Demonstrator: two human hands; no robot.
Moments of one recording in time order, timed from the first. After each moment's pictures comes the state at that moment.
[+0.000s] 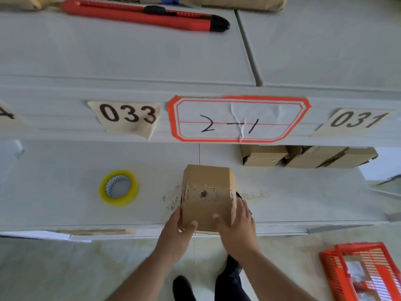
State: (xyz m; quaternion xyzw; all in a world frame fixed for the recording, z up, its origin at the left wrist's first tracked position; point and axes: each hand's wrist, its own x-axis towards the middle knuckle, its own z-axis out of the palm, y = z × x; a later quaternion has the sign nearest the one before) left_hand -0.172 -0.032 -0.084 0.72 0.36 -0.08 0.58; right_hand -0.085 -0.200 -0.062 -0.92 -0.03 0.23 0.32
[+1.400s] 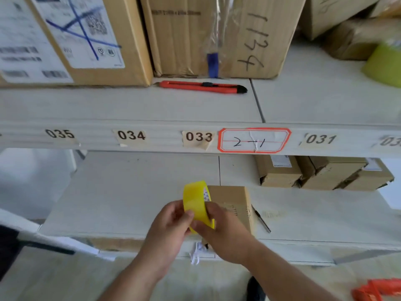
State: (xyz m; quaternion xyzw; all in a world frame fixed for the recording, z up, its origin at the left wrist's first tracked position) left_hand -0.222 0.007 0.090 0.65 0.31 0.10 0.68; right_hand -0.121 -0.130 0.081 -0.81 -0.33 0.26 0.40
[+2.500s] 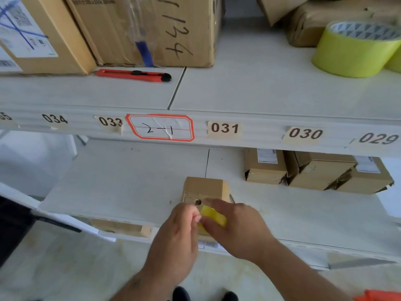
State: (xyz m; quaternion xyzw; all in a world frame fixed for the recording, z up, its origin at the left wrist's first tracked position) left_hand -0.195 -0.122 0.090 0.92 0.18 0.21 0.29; right_hand -0.062 -0.254 0.104 -0.85 -0.40 0.18 0.30
